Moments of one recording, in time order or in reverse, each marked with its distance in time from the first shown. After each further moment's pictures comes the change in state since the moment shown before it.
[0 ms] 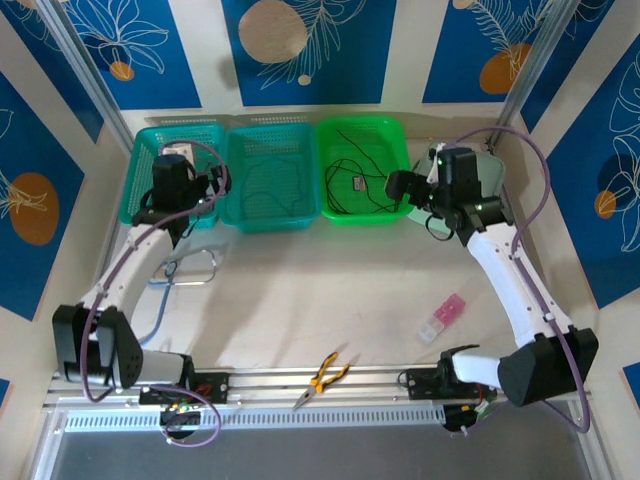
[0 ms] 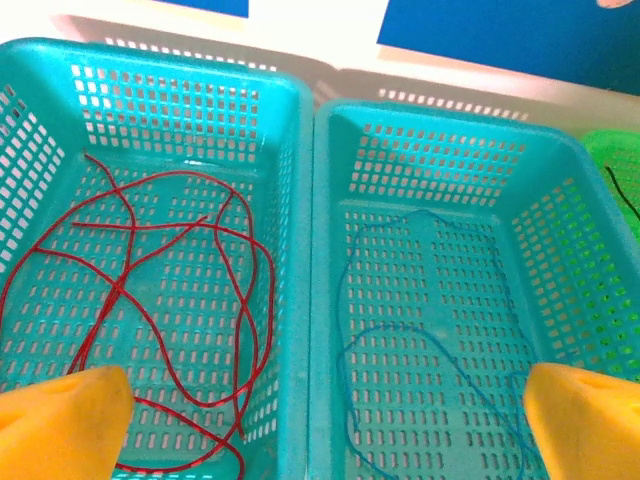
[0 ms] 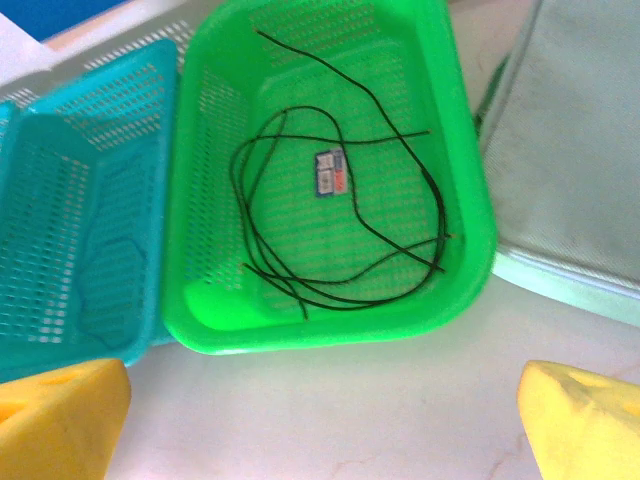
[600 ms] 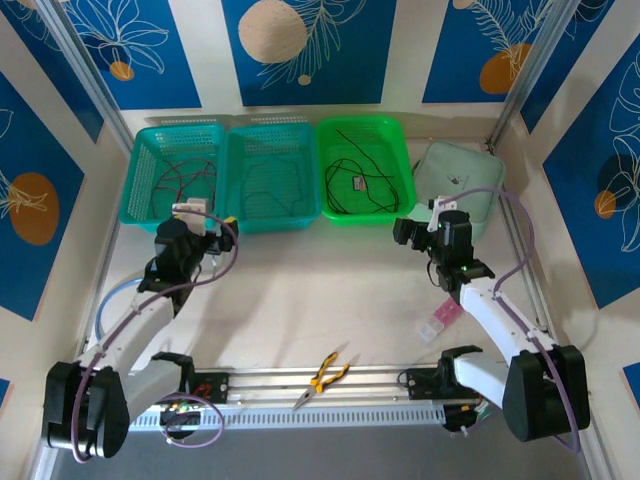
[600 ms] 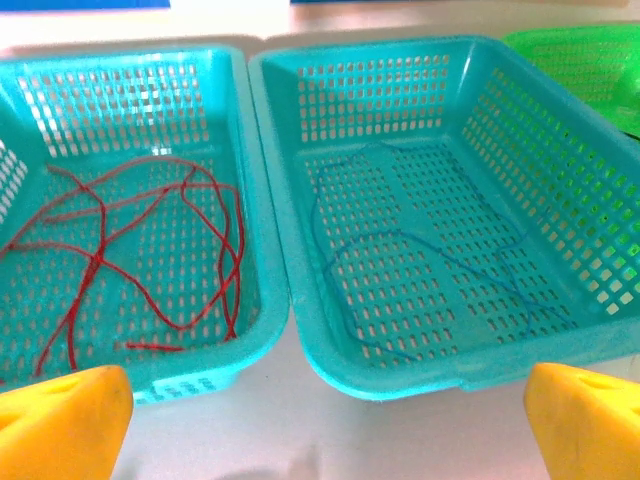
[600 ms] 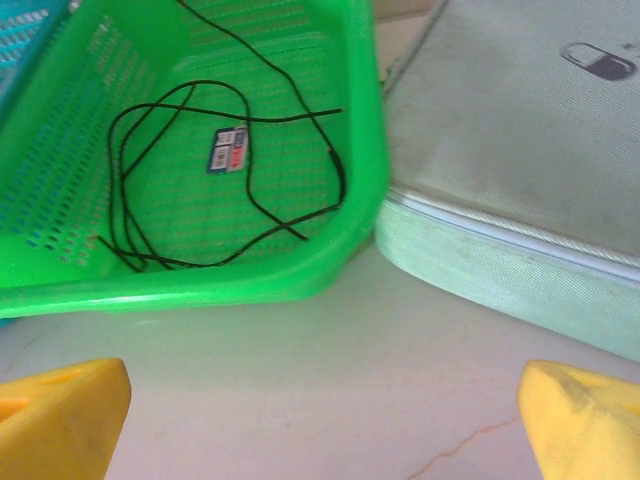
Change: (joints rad) left arm -0.045 -0.322 -0.549 0.375 0.073 0.234; right arm -0.072 -0.171 -0.664 0.659 0.068 -0.194
